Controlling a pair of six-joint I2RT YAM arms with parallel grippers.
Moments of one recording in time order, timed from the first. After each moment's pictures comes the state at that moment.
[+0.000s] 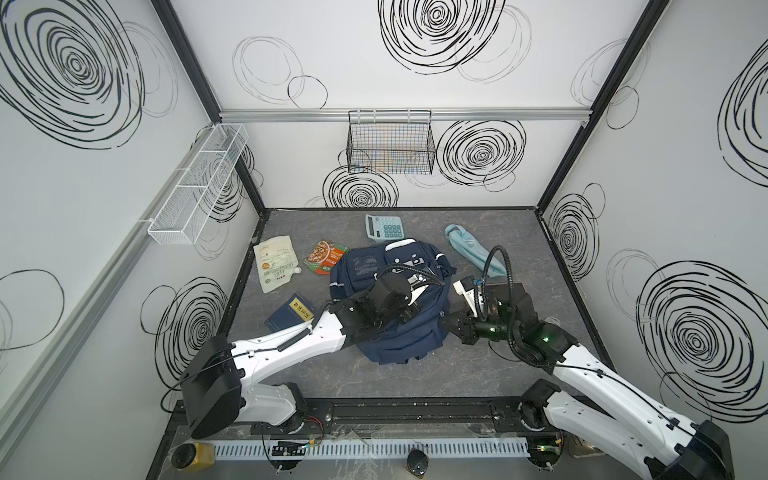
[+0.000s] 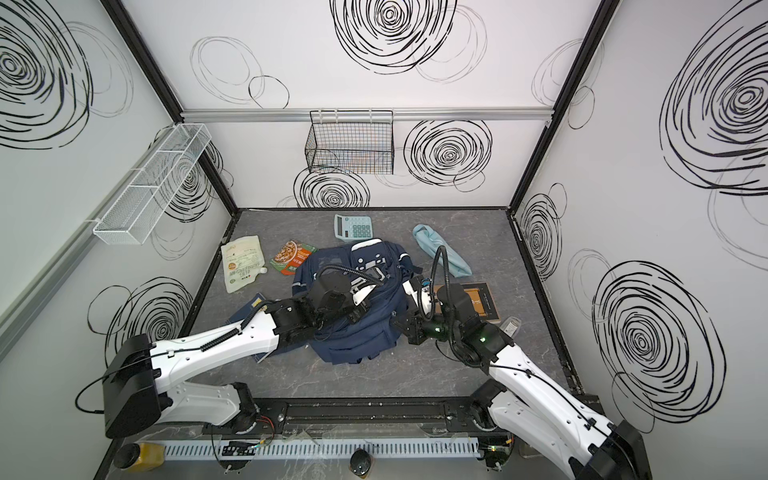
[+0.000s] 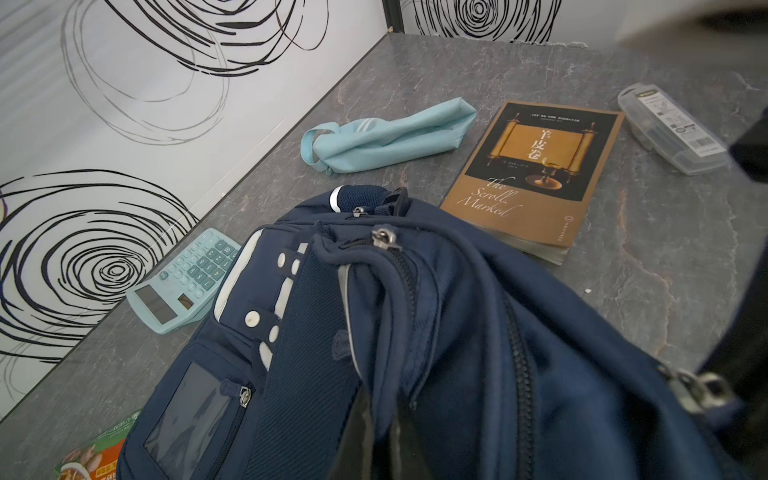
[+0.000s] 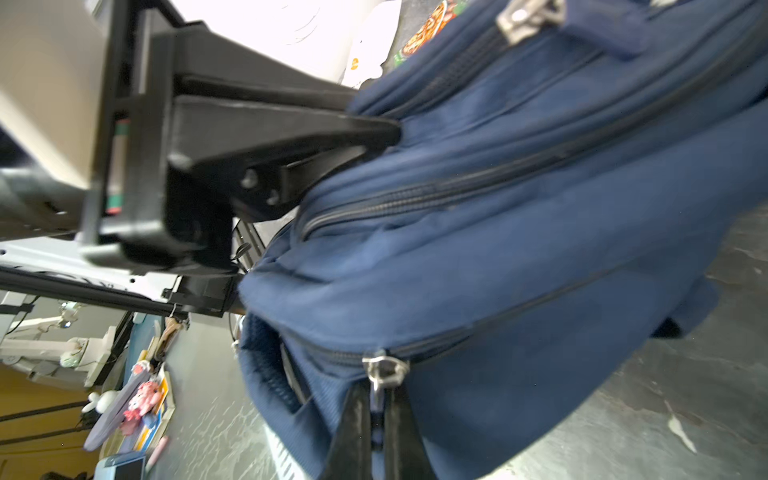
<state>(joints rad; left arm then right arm) -0.92 1.33 0.93 -0.15 -0.22 0.17 0.62 0.82 0.57 -0.30 -0.56 0.46</state>
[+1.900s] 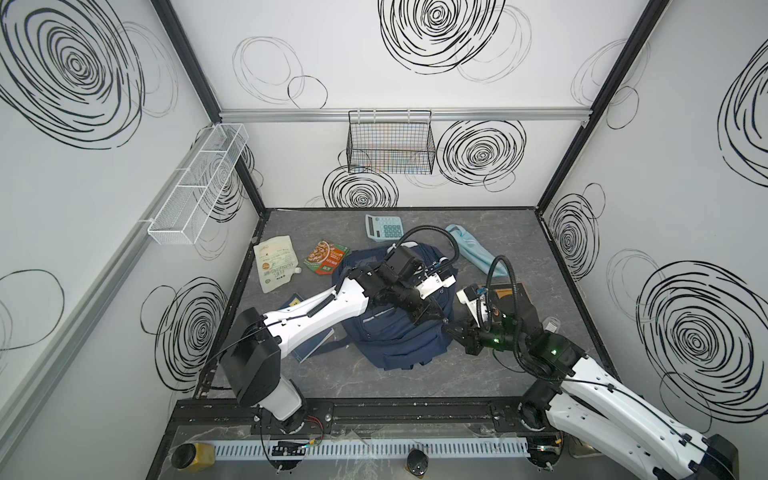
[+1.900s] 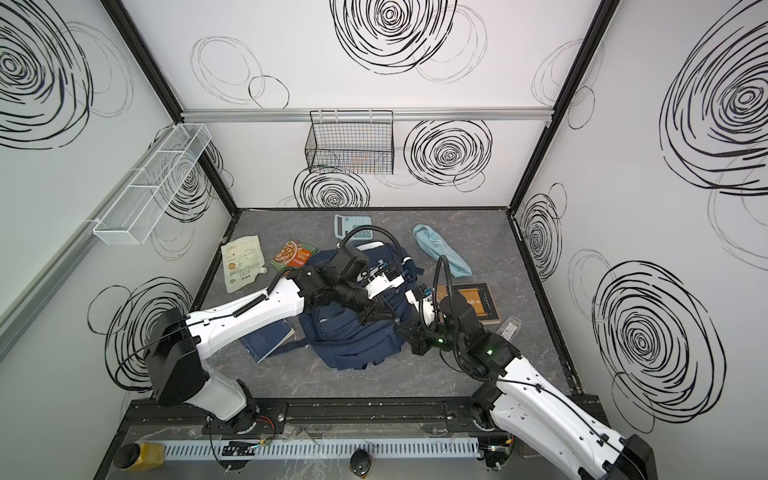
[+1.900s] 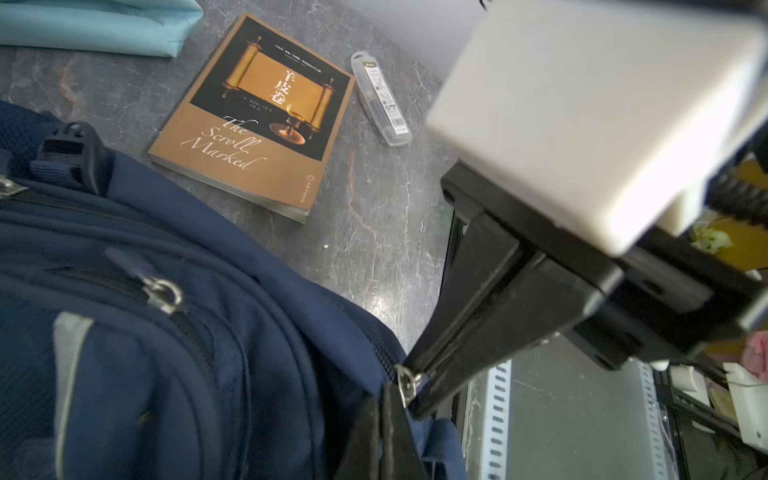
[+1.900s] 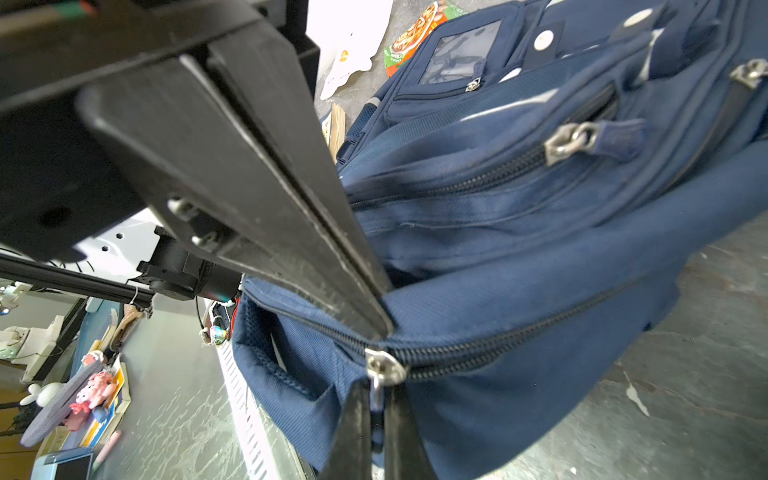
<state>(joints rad) -0.81 1.58 1.27 -0.54 0.63 -0.03 0.66 0.70 0.51 -0.35 -0.45 0.40</state>
